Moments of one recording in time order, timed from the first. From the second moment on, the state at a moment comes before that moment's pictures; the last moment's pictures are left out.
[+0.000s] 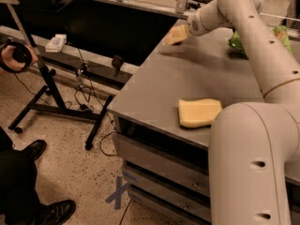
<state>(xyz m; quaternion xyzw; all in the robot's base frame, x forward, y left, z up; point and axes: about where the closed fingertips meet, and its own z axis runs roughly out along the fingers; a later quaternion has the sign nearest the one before) 0.858 -0.126 0.862 -0.34 0.83 0.13 0.41</state>
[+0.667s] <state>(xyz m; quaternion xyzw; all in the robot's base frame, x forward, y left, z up) 0.867 -0.105 0.858 -0.31 0.82 0.19 0.44</state>
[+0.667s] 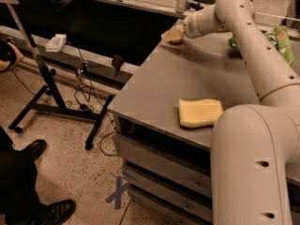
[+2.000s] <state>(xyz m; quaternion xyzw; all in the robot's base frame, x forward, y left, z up) 0.749 -0.087 0.928 -0.37 0.75 0.24 0.48</state>
